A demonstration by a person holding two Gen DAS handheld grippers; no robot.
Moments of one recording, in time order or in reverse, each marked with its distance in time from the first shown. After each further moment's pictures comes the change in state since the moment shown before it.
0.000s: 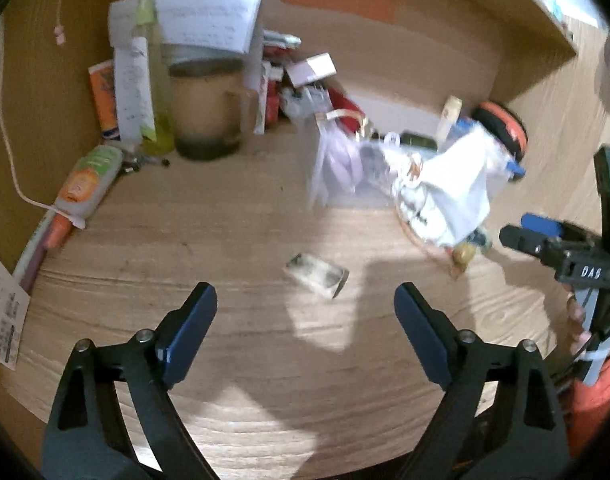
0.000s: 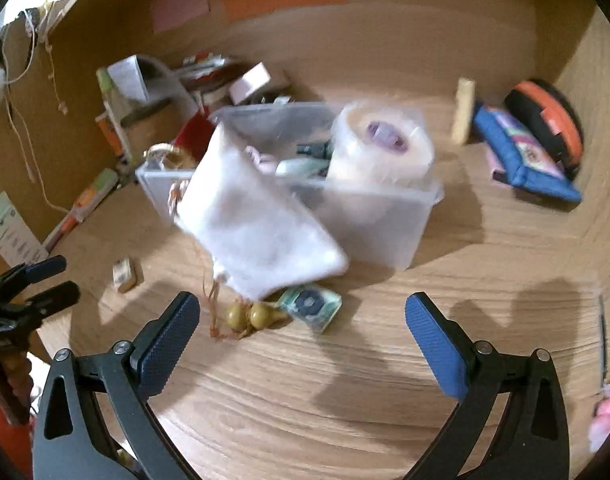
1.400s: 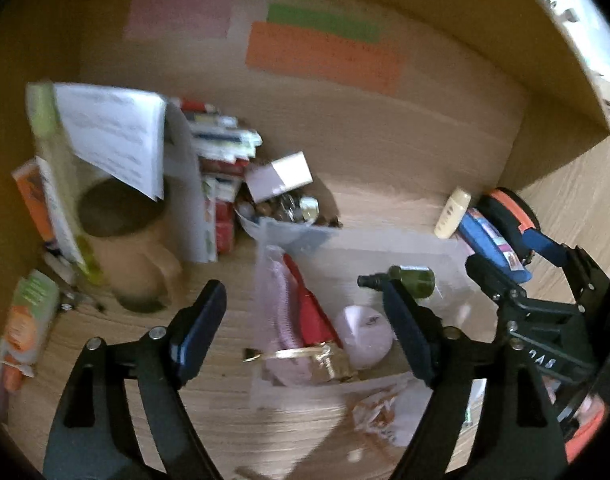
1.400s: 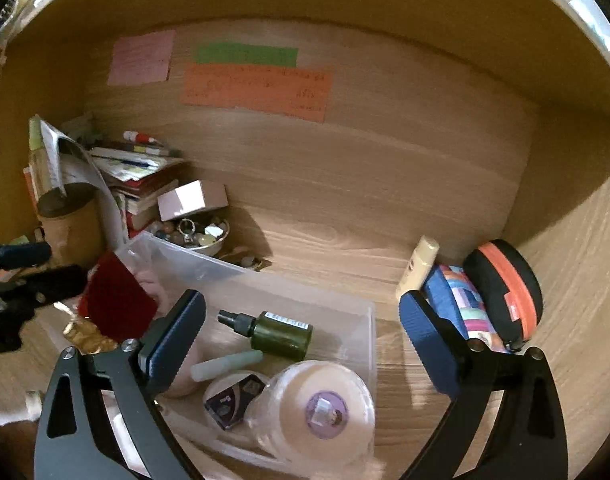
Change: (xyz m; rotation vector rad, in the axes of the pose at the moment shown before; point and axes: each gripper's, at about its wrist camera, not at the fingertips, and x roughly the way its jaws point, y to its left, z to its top) left arm 0.046 -0.029 0.141 -0.058 -0.190 -0.036; right arm 0.014 0.010 0.116 -0.160 -0.296 -0.305
